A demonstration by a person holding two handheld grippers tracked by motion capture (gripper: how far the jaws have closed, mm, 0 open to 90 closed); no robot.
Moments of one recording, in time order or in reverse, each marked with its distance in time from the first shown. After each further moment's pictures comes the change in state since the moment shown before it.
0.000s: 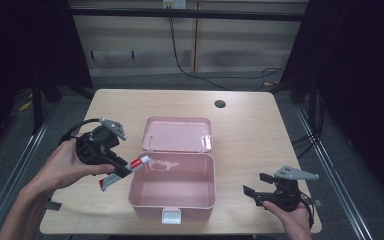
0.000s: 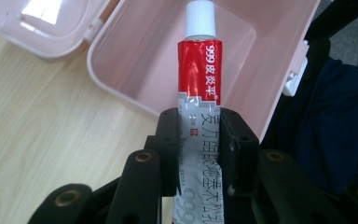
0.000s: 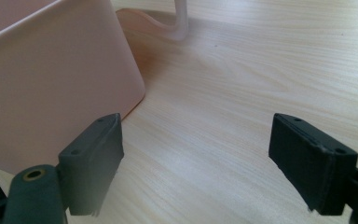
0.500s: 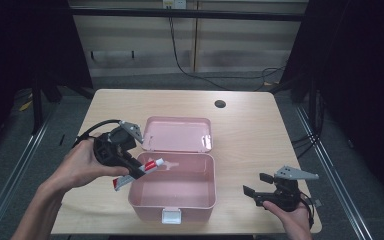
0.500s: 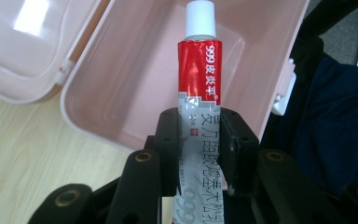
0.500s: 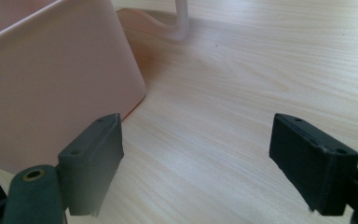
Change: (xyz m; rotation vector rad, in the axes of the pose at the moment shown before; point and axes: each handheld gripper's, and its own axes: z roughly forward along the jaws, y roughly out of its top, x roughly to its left) left arm -0.013 0.029 0.017 0.036 -0.021 0.084; right arm 0.000 0.000 0.000 0.000 0.002 0.000
